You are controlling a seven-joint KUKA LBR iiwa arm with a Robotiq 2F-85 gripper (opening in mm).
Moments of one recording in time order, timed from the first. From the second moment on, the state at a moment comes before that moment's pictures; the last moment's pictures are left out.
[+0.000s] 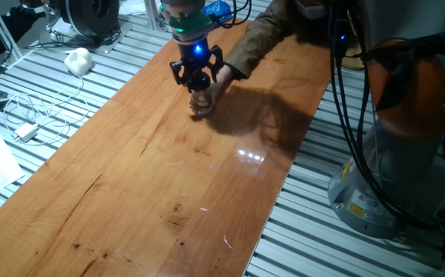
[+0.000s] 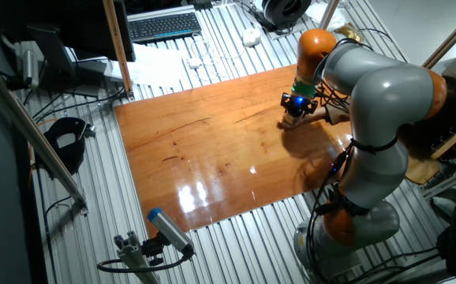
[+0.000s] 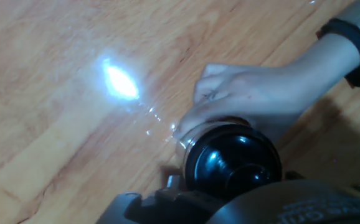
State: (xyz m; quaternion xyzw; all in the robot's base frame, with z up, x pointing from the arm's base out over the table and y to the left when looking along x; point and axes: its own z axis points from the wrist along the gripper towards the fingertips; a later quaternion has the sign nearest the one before) arm 0.513 -0.096 0.105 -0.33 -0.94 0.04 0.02
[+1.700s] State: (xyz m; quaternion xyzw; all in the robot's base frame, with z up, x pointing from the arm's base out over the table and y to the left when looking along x) arm 0.534 -0.091 0.128 -0.06 -1.00 0.02 0.00
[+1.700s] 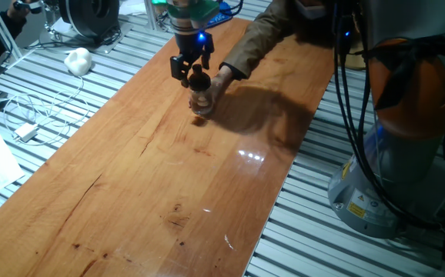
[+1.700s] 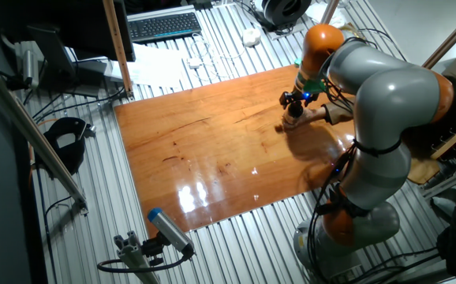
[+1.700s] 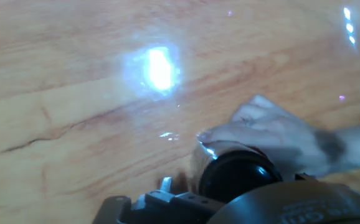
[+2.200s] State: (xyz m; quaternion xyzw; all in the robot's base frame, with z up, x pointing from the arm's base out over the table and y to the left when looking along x) arm 0.532 -0.091 0.117 0.03 -1.00 0.01 0.01
